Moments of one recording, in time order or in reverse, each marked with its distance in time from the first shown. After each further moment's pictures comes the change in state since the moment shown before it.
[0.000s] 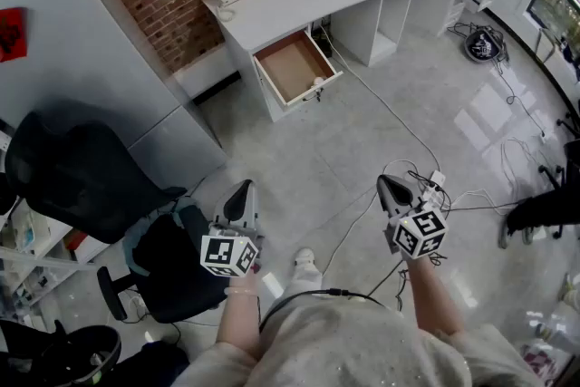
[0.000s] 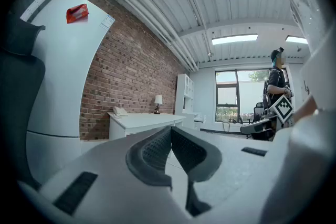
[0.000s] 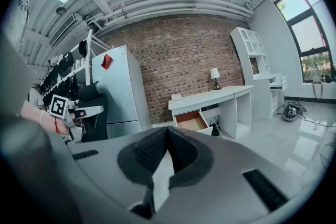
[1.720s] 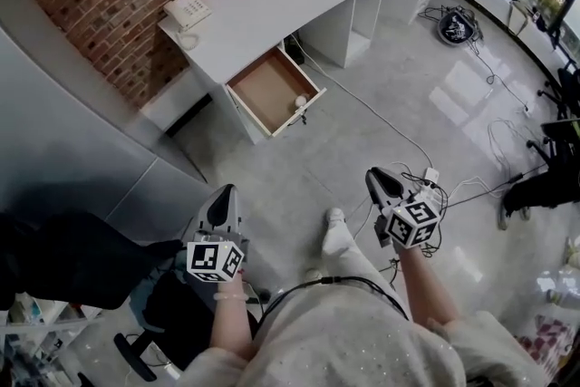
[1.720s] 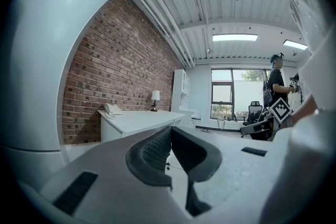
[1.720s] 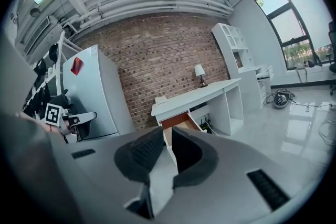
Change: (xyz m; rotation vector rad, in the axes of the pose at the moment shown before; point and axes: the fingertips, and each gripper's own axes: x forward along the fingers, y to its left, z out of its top) left arm 0.135 0.104 -0.002 -0.007 0.040 -0.102; right arm 0.126 -0.062 0.018 0.144 -0.032 -0.147
